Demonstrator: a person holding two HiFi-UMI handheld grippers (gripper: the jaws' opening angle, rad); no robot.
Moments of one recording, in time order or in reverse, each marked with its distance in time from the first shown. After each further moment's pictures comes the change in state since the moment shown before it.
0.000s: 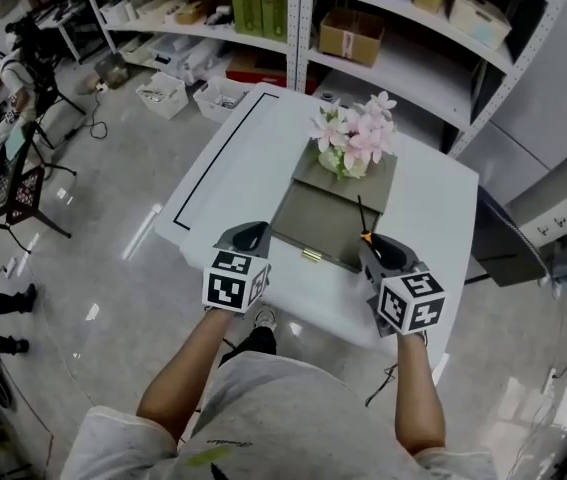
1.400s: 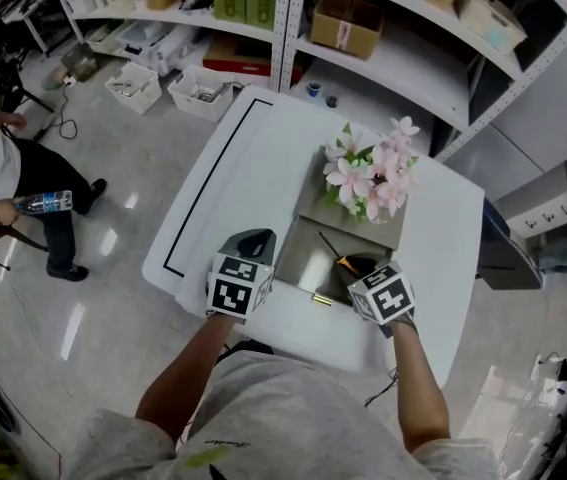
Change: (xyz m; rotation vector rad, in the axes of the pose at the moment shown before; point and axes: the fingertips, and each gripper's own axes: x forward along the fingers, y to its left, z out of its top) left arm 0.099 0.064 0.003 -0.021 0.083 -0.135; right arm 0.136 -0.014 -0.068 -0.193 0.548 0.068
